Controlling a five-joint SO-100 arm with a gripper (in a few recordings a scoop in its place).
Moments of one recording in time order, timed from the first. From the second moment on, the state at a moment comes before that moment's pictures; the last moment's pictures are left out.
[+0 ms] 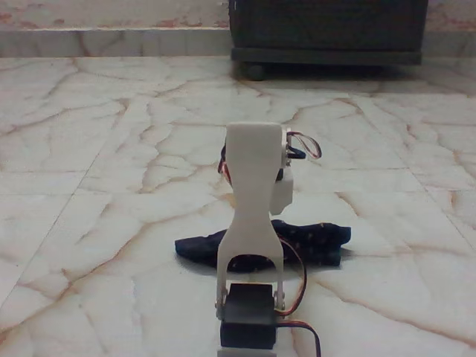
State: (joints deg) arm 4.8 59.7 71.8 43.7 -14.0
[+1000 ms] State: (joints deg) arm 5.2 24.3 43.7 47.9 -6.6
